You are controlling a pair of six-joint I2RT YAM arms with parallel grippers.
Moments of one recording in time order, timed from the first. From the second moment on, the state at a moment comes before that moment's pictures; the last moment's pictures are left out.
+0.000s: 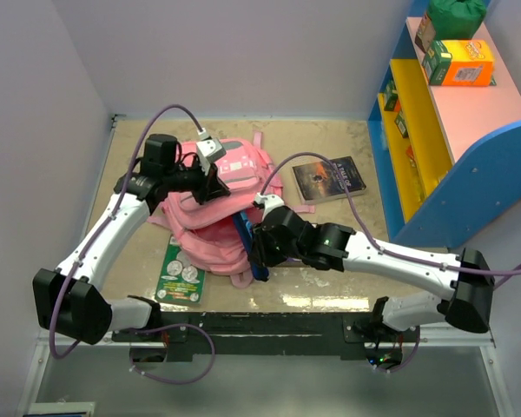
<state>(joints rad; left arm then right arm) -0.29 1.29 1.15 -0.48 0.74 0.25 1.13 1.29 1.01 -0.47 0.13 0.68</state>
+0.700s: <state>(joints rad) -0.29 1.28 1.17 -0.55 0.89 0.37 1.19 1.64 1.31 -0.23 0.69 0.24</state>
